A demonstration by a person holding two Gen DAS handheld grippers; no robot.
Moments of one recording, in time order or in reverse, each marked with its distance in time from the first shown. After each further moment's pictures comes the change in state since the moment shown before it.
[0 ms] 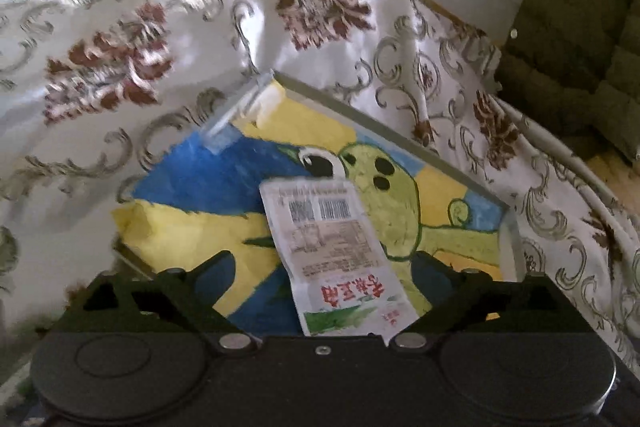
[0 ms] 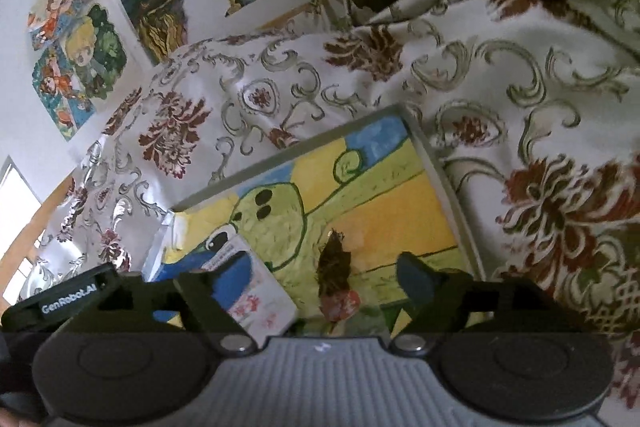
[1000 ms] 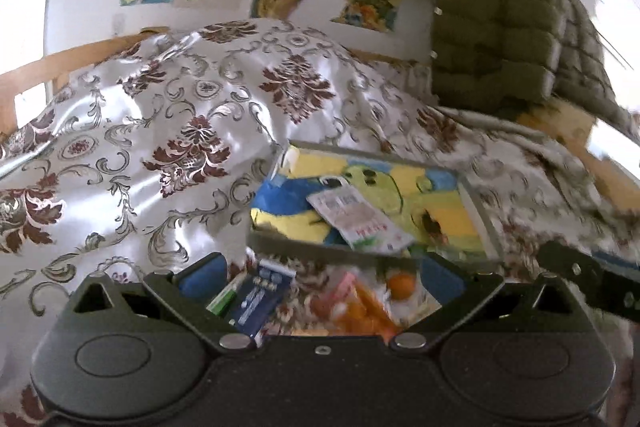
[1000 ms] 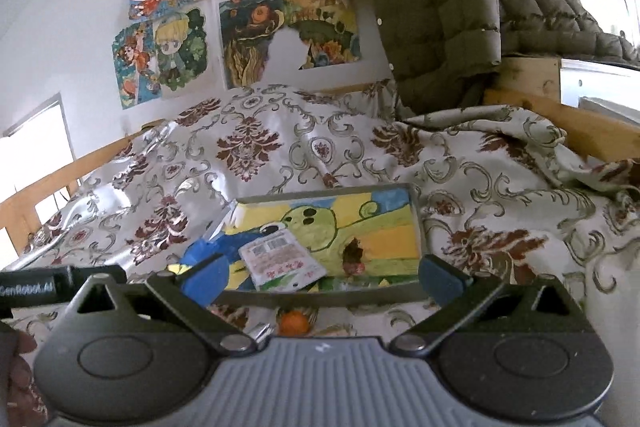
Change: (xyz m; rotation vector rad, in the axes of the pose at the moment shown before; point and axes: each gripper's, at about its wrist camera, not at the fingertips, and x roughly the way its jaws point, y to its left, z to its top) left arm -0.214 0.037 -0.092 0.345 -0.197 0.000; right arm -0.197 0.056 -0.071 -0.342 -0.175 -0.015
